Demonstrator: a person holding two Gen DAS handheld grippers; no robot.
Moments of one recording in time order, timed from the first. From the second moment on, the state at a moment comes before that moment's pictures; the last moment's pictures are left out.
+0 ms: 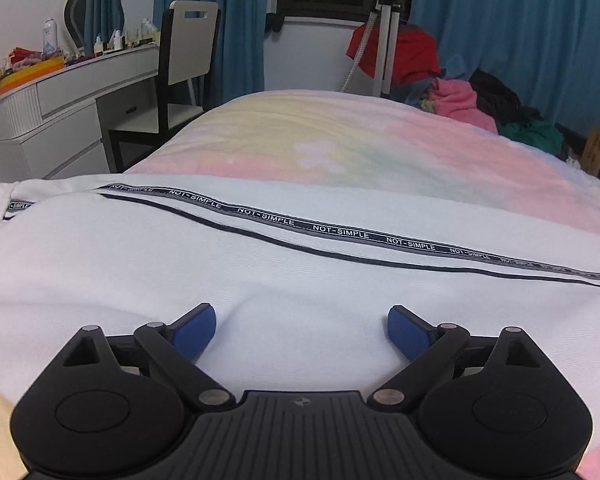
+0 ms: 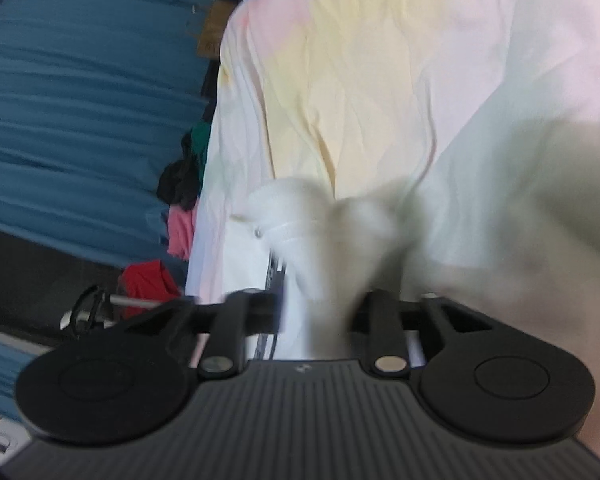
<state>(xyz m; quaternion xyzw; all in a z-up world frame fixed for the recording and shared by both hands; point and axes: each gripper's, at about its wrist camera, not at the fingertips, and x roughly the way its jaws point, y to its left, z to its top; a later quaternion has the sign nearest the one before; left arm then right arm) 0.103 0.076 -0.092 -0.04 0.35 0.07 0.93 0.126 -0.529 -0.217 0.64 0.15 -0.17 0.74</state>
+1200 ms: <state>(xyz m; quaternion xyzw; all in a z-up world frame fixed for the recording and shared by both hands) 0.117 0.072 -0.096 0.02 0.37 0.06 0.93 0.173 -0.442 -0.118 0.22 0.15 -0.22 0.94</state>
